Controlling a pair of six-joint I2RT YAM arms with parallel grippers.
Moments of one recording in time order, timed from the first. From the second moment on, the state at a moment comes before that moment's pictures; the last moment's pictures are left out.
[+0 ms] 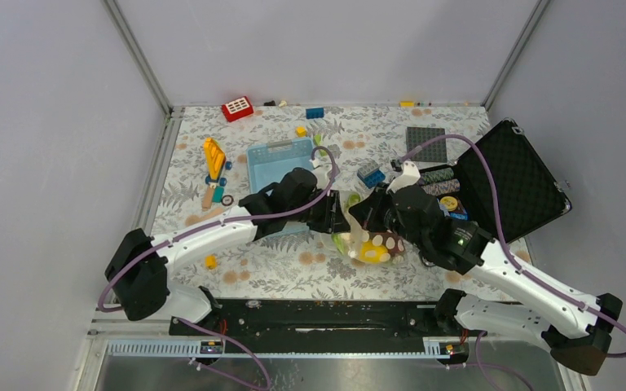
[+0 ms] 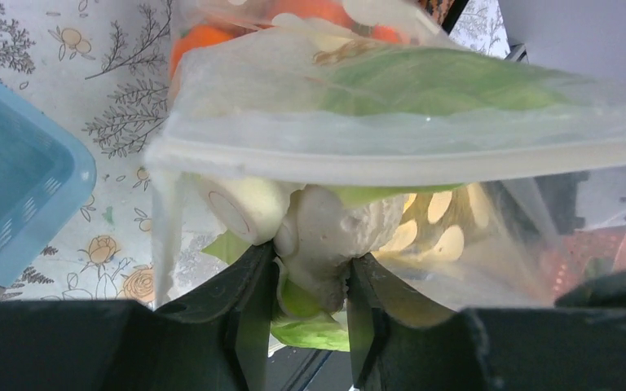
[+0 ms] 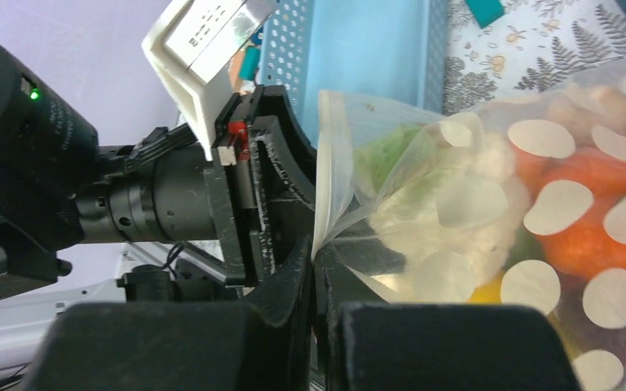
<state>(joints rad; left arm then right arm) -0.88 1.40 0.99 -0.22 0.29 -0.64 0.94 0.92 0.94 -0.48 0.26 0.83</state>
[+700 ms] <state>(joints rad) -0.85 1.43 1.04 -0.21 0.18 -0.93 0.94 0.86 0.85 -0.41 0.19 0.90</state>
